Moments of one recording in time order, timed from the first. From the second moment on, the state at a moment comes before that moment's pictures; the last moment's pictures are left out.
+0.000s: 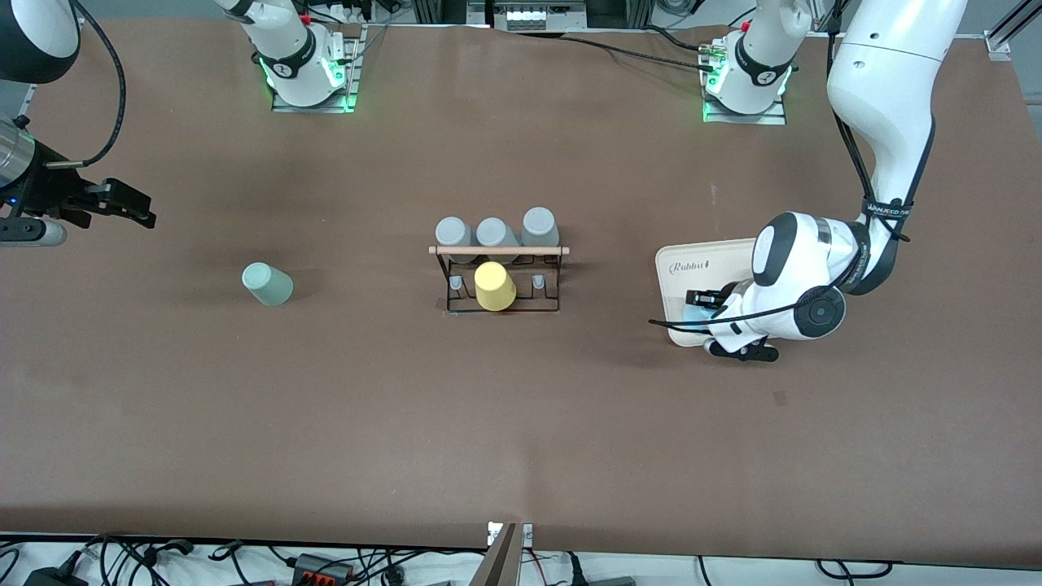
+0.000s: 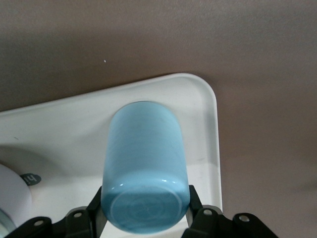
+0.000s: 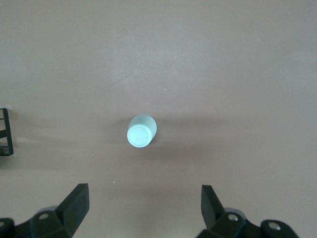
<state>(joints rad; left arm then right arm) -0.09 0.59 -0.12 -1.75 -0.11 2.01 -0.07 -0.03 0.00 -0.03 -1.78 -0.01 1.75 -0.07</state>
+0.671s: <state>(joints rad) -0.10 0.56 -0.24 -1.46 -0.18 1.75 -0.25 -0.03 0.04 -0.03 -1.78 -0.01 1.75 -0.07</state>
